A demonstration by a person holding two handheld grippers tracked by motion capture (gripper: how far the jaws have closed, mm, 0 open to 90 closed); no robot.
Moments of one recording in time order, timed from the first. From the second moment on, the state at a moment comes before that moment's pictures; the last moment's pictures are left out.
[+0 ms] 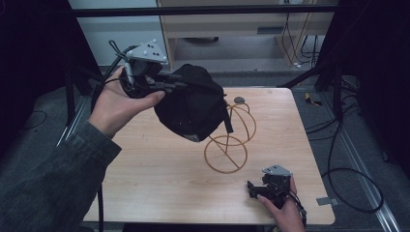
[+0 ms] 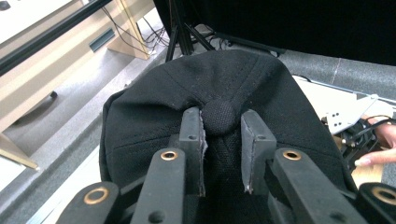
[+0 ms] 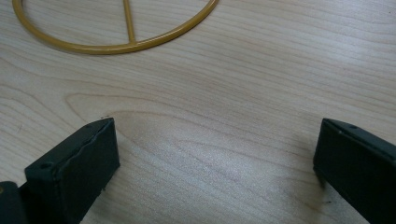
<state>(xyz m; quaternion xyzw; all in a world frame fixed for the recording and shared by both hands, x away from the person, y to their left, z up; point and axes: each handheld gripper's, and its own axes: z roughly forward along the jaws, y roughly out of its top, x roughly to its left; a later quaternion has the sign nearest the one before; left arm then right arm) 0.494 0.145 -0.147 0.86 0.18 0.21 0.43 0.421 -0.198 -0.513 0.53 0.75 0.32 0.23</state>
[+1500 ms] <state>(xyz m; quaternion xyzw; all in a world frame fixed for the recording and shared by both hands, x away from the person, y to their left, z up) 0.521 0.056 -0.157 0.88 0.15 0.19 0.42 0.421 -0.198 -0.514 0.53 0.75 0.32 0.23</state>
